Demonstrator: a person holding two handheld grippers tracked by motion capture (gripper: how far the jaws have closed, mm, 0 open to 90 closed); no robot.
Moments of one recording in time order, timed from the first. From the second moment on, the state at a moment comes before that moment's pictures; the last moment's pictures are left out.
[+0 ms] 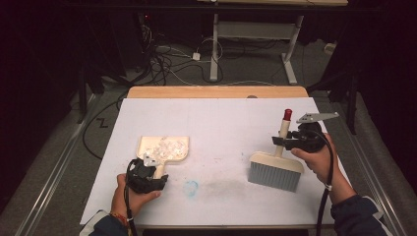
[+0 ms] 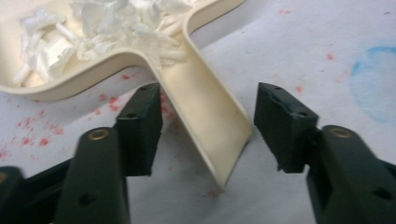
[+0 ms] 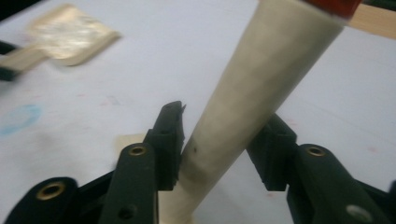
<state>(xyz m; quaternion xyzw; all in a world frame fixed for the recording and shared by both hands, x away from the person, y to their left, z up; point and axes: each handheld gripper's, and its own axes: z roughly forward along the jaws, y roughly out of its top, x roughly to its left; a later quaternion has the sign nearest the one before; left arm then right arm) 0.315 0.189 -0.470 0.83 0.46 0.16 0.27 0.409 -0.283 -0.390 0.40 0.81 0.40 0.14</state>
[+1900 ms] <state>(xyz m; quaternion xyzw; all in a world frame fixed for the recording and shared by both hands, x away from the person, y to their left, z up) 0.293 0.178 -0.477 0.84 0.35 0.24 0.34 0.428 -0.244 -0.394 0.40 0.74 0.42 0.33</state>
